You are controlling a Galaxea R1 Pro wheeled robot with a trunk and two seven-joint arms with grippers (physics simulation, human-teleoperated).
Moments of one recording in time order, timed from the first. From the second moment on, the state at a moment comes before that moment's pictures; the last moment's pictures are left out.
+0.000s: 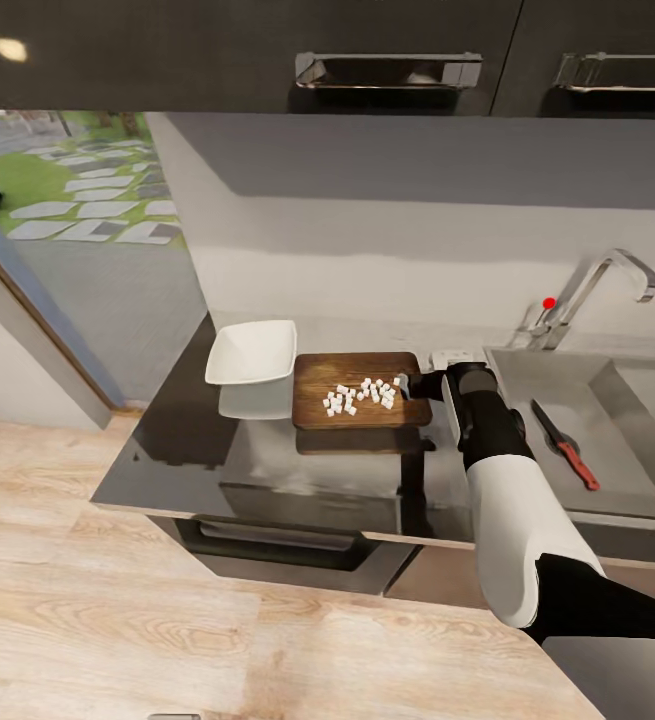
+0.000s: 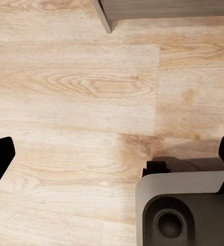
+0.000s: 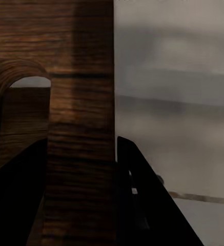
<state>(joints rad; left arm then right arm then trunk) -0.40 0.02 -0.35 0.08 0.25 -0.55 0.19 -1.12 0.16 -0.26 -0.86 0.40 0.79 0.17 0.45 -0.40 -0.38</state>
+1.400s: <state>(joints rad) -0.40 0.02 -0.35 0.08 0.25 -0.55 0.19 -1.12 0.16 -0.26 -0.86 0.40 0.79 0.17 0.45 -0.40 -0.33</state>
